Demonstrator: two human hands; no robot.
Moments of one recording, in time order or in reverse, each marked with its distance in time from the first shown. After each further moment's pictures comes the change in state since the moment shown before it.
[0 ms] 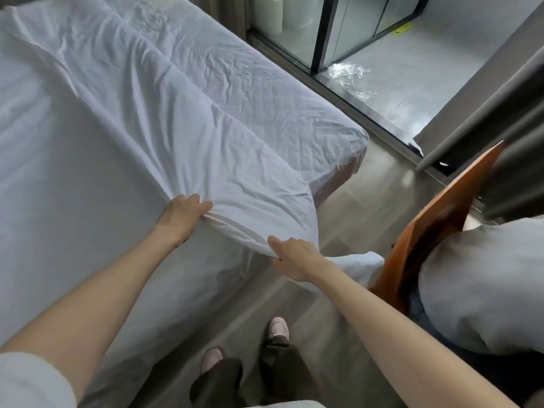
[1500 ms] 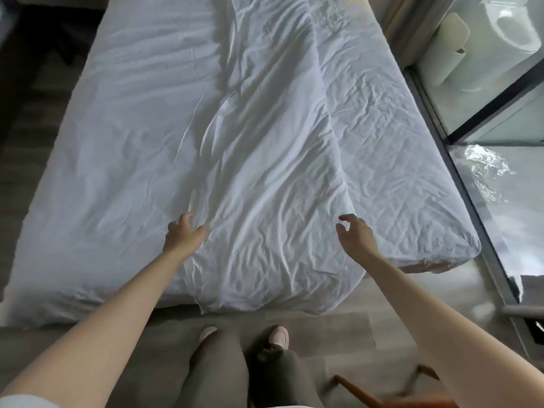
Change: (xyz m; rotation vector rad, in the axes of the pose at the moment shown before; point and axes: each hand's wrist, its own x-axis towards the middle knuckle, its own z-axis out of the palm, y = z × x) left_hand -0.085 -0.057 0.108 -1.259 0.036 -1.253; right_hand 0.189 0.008 -0.065 0.212 0.169 0.135
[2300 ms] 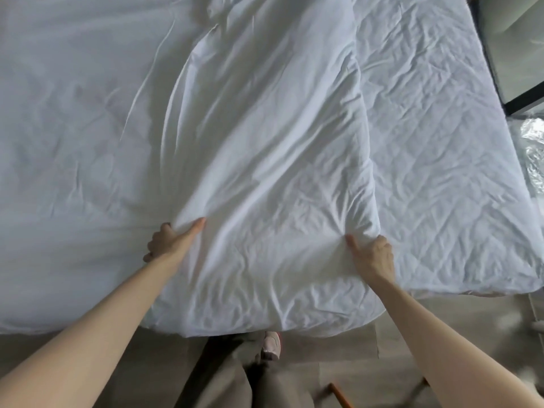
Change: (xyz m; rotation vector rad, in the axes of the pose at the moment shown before) left_hand 0.144 -0.005 0.122 -0.009 0.122 -0.386; right_hand 0.165 0.095 0.097 -0.011 -0.001 0.360
